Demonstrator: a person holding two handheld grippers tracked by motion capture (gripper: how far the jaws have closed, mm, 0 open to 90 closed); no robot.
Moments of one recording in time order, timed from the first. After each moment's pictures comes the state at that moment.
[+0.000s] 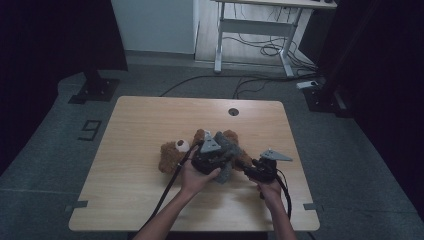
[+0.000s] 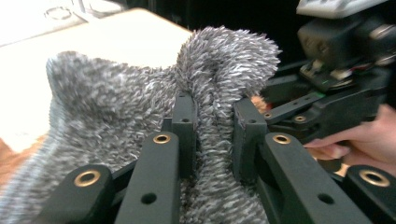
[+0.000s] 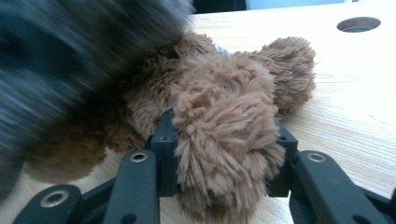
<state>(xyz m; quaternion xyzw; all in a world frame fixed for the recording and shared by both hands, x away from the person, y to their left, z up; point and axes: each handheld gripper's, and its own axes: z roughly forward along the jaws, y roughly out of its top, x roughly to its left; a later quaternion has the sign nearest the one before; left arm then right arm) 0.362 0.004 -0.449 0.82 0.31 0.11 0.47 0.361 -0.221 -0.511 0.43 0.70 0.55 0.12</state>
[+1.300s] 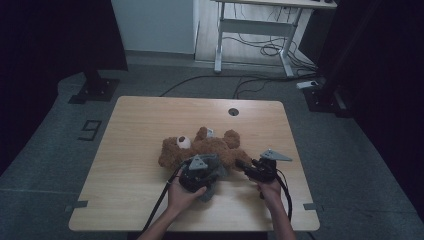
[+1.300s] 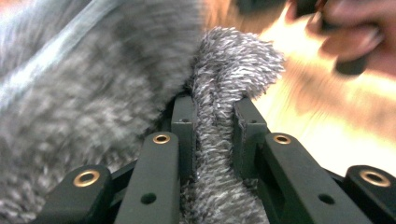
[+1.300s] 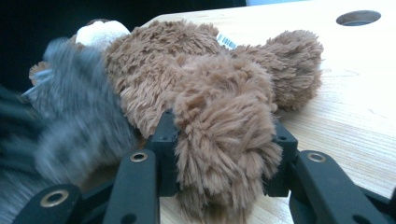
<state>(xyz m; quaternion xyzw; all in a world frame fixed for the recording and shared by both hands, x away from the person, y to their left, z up) 0.335 0.051 -0.484 0.83 0.33 0.08 0.45 0.364 -0.223 -0.518 0.43 0.70 0.55 0.11</state>
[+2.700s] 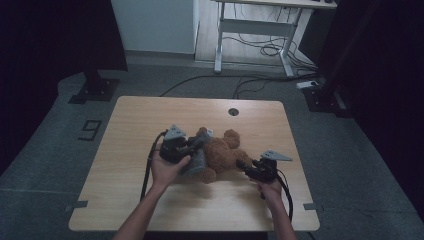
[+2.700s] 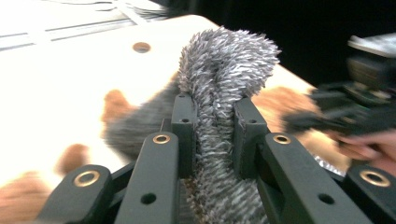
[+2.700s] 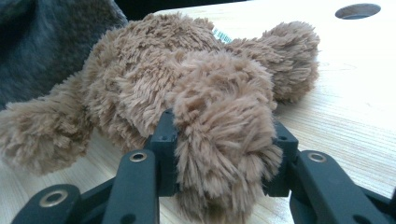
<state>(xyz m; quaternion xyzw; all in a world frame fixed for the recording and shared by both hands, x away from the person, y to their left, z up) 0.385 0.115 -0.419 0.77 0.40 0.14 0.48 0.367 -0.227 -0.524 0.43 0.71 0.55 0.11</state>
